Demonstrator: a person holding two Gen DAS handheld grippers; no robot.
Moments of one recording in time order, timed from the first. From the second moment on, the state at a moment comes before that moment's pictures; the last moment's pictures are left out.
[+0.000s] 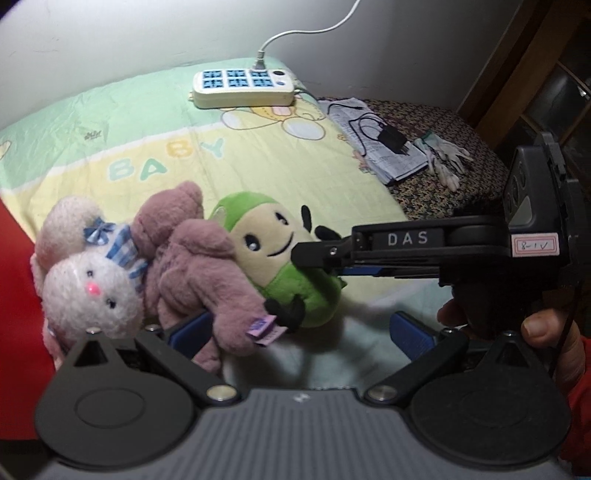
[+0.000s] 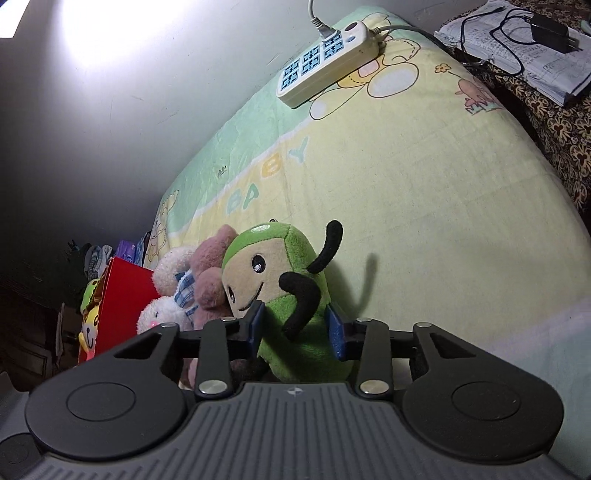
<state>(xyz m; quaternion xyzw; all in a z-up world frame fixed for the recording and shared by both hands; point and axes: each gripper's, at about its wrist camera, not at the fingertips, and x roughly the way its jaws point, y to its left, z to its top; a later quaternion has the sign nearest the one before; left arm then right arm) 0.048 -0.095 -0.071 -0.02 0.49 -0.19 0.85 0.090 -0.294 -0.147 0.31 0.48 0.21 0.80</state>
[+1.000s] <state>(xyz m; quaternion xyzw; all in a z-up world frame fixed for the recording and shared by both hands) 0.122 -0.129 -0.137 -0.05 0.52 -0.21 0.83 0.113 -0.312 -0.162 0.35 0.47 0.18 0.79</state>
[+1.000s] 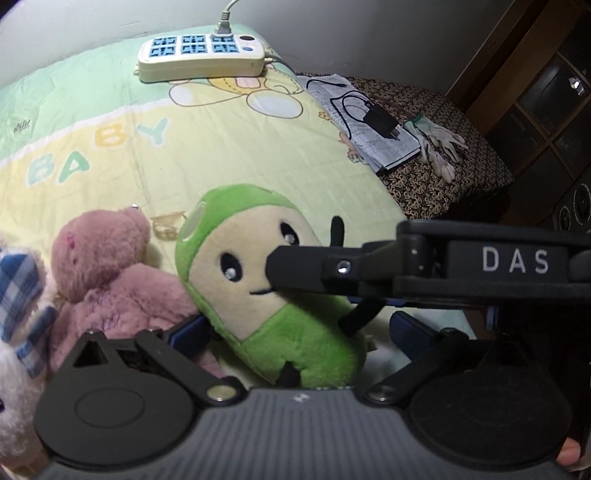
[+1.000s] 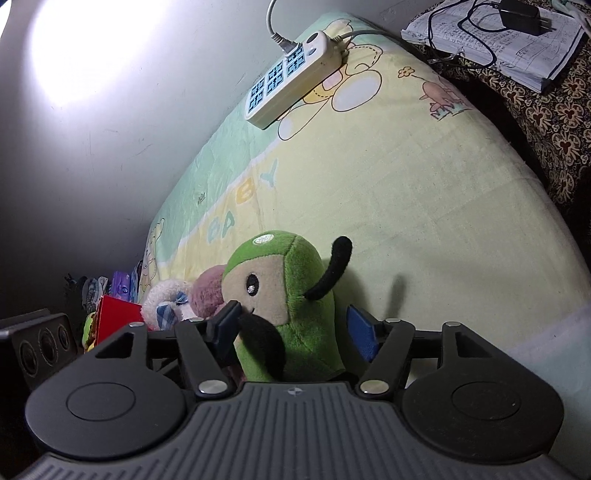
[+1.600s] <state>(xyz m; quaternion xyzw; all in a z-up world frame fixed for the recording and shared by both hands) 0.087 -0.145 -0.118 -0.04 0.53 -0.27 0.81 0.074 -0.338 -0.143 0.39 0.47 0.19 0.77</state>
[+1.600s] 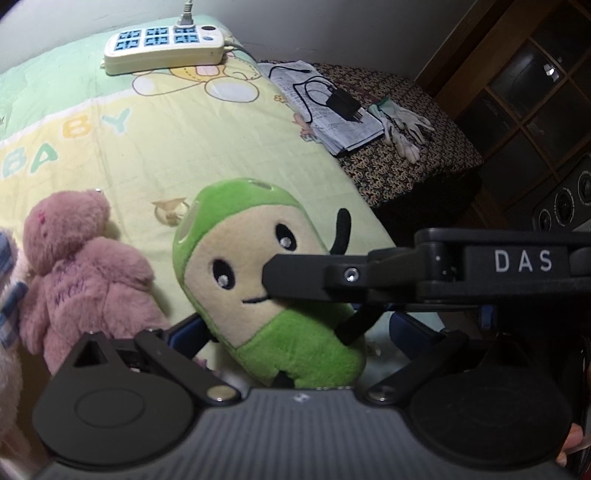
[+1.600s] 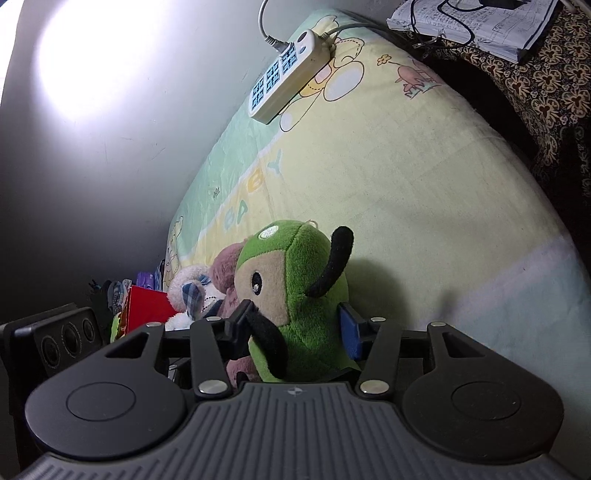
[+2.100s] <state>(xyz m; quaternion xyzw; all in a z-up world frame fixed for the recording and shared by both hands) 0.017 -0.079 -0.085 -0.05 0.52 -0.27 0.81 0.015 -0.266 -0.107 0.35 0.49 0.23 0.77</state>
